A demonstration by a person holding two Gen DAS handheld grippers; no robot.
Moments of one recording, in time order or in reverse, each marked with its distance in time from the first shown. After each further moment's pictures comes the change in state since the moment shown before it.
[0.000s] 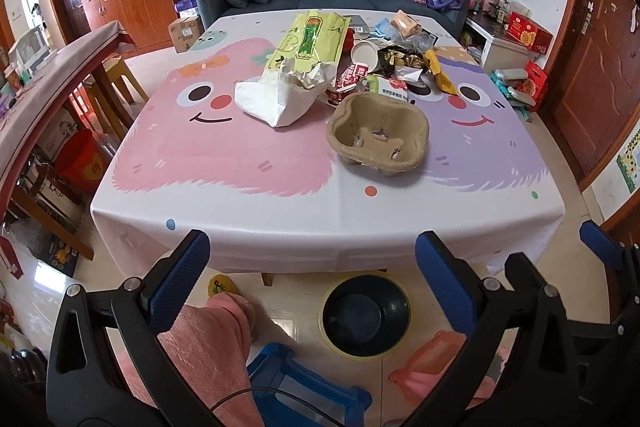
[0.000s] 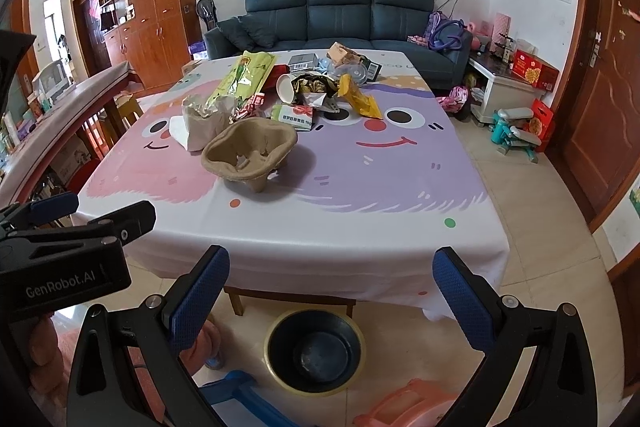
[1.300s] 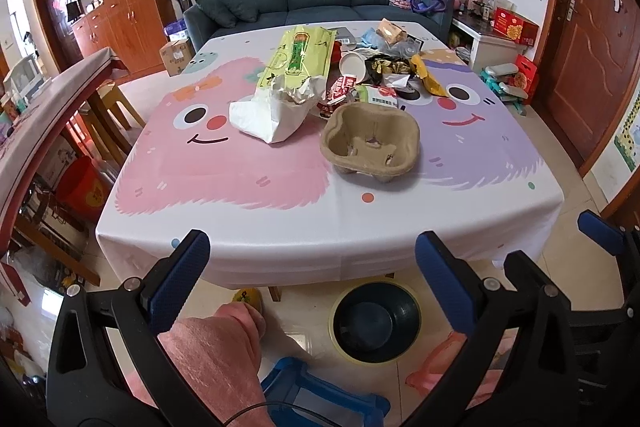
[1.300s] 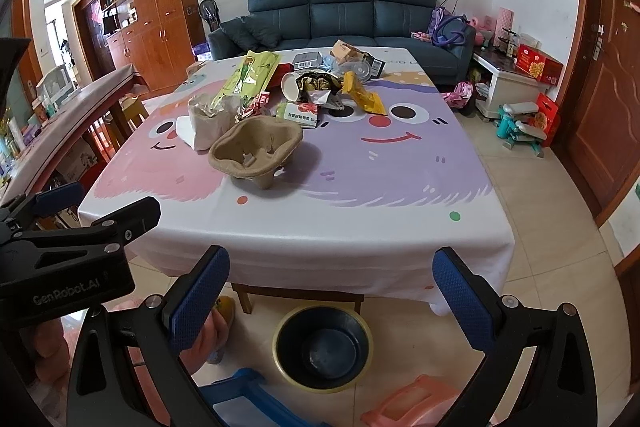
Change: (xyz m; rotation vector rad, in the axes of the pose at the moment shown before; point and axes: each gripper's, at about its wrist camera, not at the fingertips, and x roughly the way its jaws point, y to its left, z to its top) left arm -0.010 0.000 -0.002 0.068 -0.053 -0.008; right arm -0.002 -0.002 -0.011 0.022 -0.005 0.027
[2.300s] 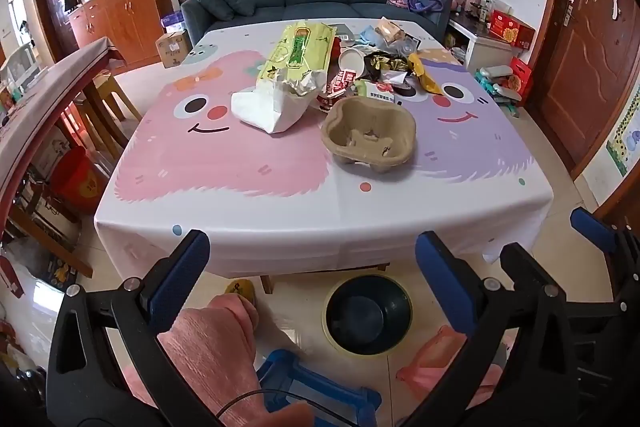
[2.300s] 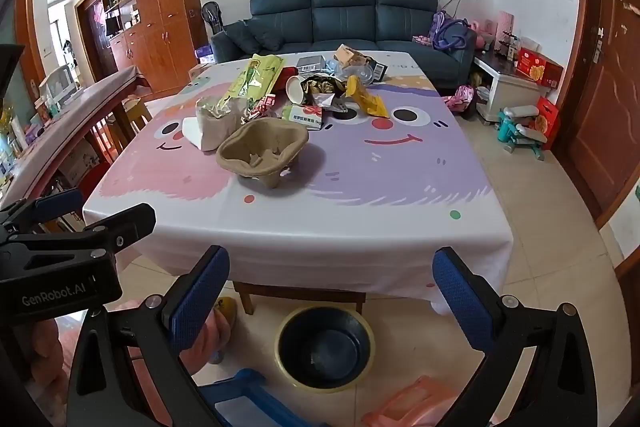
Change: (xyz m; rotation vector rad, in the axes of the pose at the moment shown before) left arm -0.012 0.006 -0.009 -0.014 0.011 -0.047; right arm -0.009 0.006 -0.001 -0.013 -0.004 0.002
